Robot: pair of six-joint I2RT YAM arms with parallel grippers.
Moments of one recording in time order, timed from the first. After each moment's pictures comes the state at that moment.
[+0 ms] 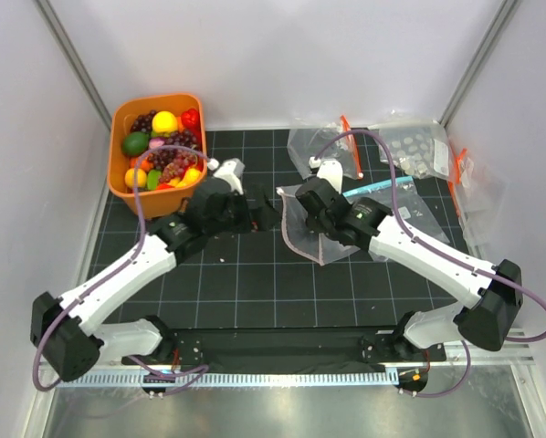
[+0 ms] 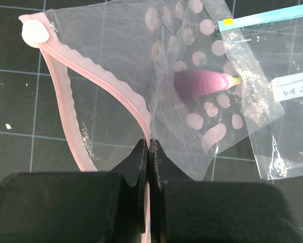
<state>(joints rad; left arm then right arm) -0.74 1.22 1.02 -0.31 0.03 -0.70 0.87 1.36 1.26 -0.76 0.55 0.58</state>
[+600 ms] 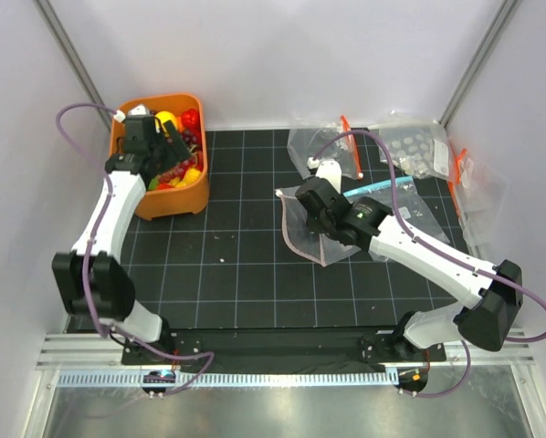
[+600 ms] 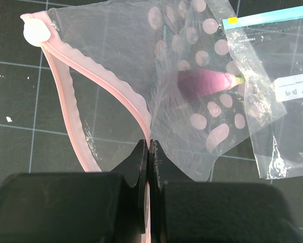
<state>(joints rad) -0.07 1.51 1.43 -0.54 -0.10 -0.50 0.87 1.36 1.27 -0.77 0.52 0.56</state>
